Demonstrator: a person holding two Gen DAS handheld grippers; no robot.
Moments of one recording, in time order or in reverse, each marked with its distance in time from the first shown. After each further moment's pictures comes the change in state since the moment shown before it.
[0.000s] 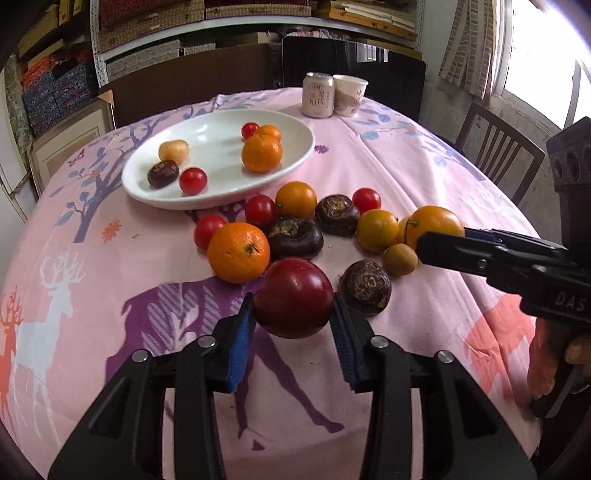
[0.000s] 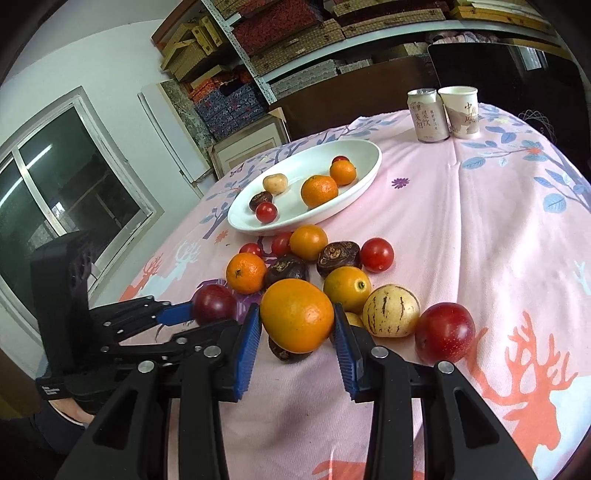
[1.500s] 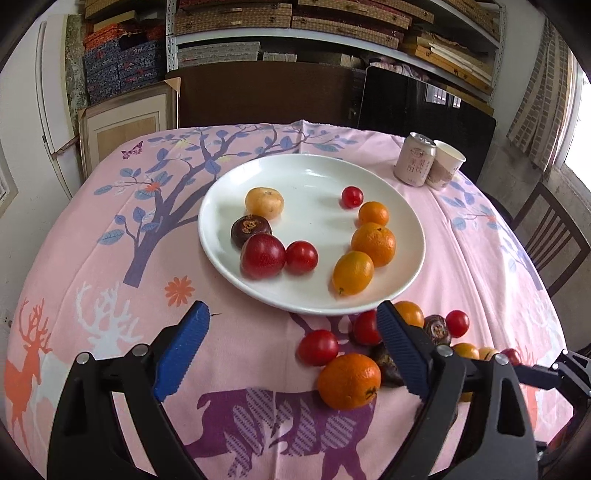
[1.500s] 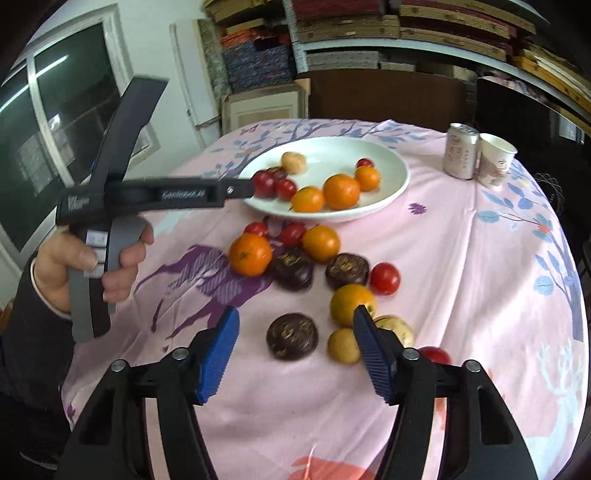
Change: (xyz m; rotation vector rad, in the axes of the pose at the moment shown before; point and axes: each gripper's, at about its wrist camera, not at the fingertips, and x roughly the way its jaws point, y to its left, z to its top) left arm 0.018 0.082 0.077 -0.217 -0.042 0.141; right arm 0.012 0.042 0.018 -0.300 0.185 -0.102
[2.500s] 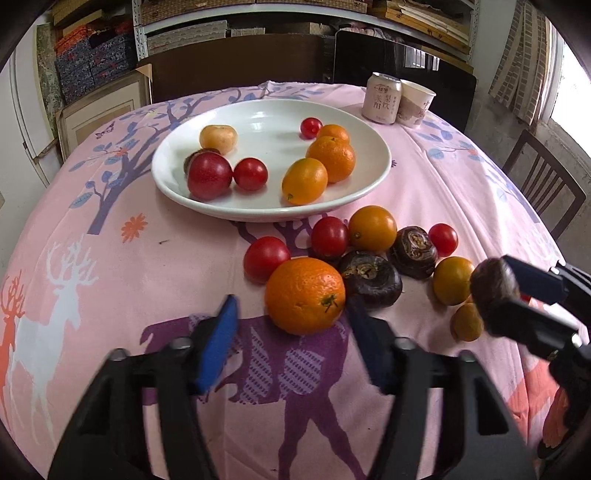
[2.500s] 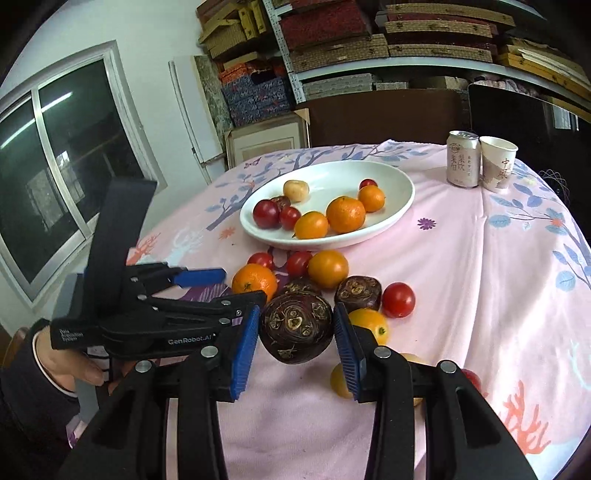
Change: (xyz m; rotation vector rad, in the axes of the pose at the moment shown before) left arm 0.022 -0.037 -0.059 0.082 0.101 -0.067; right arm 0.004 -0.019 -0.002 0.113 -0.193 0.042
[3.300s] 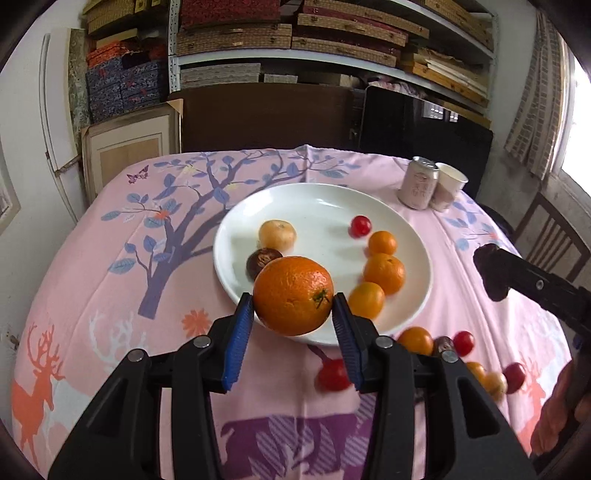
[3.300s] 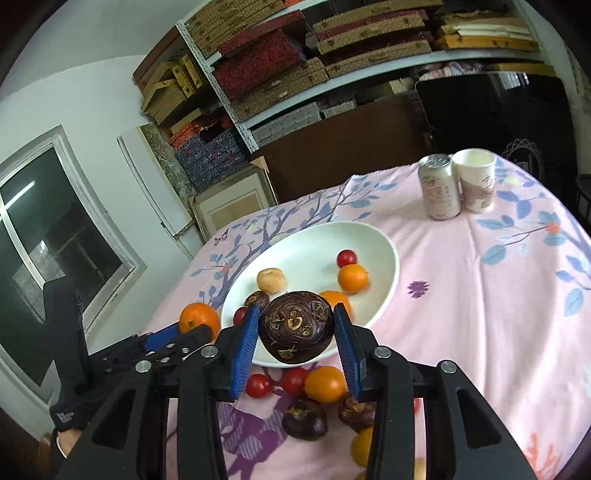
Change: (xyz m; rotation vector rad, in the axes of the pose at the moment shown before) left arm -0.029 0.054 0.069 -0.076 -0.183 0.092; right arm 0.037 -0.022 0.080 0.275 -0.123 -0.025
